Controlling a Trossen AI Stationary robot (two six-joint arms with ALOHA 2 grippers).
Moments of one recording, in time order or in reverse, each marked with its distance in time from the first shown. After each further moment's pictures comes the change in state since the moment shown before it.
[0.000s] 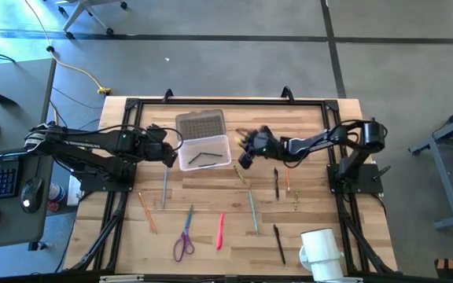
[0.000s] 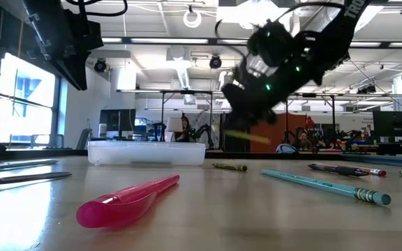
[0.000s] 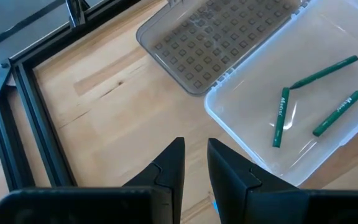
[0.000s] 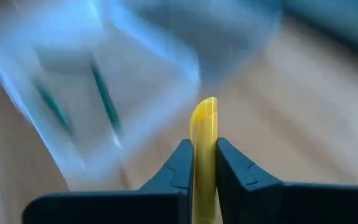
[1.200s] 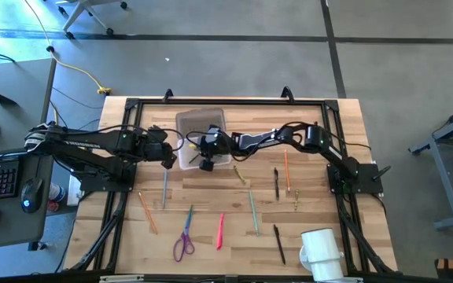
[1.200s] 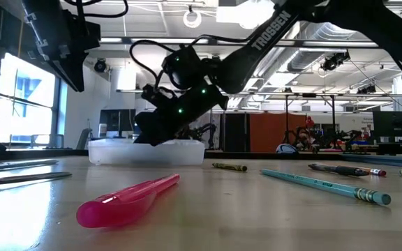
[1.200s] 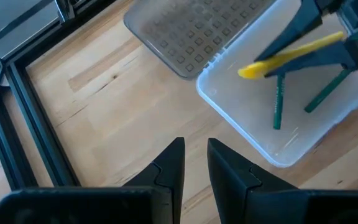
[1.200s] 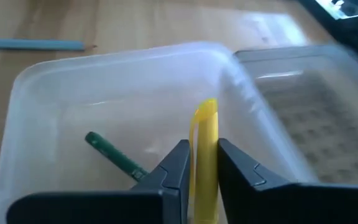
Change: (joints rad) left arm 0.000 0.000 0.000 -0.011 0.043 0.046; right arm -0.018 0.618 0.799 -0.196 -0.241 -0.432
